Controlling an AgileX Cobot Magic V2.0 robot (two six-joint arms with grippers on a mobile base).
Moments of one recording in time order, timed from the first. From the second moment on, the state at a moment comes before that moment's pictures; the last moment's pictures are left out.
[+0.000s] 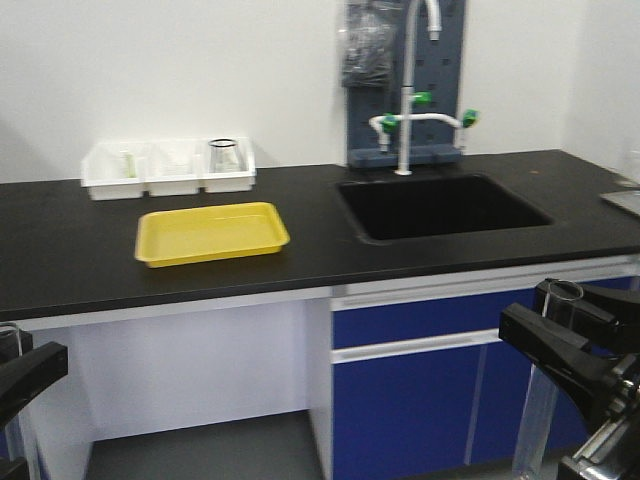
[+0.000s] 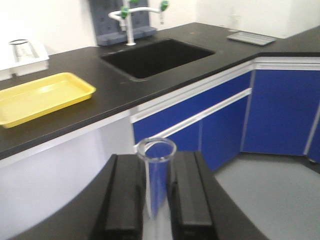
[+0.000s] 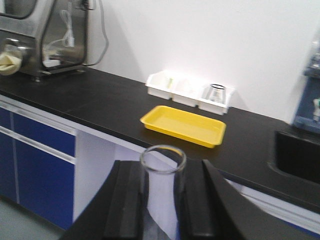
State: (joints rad) left arm -0.52 0.76 -0.73 0.45 0.28 -0.52; right arm 0.36 0.81 -0.73 -1.76 -0.27 1.61
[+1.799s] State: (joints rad) left arm -0.52 0.76 -0.73 0.45 0.28 -0.52; right arm 0.36 0.81 -0.73 -1.76 -0.27 1.61
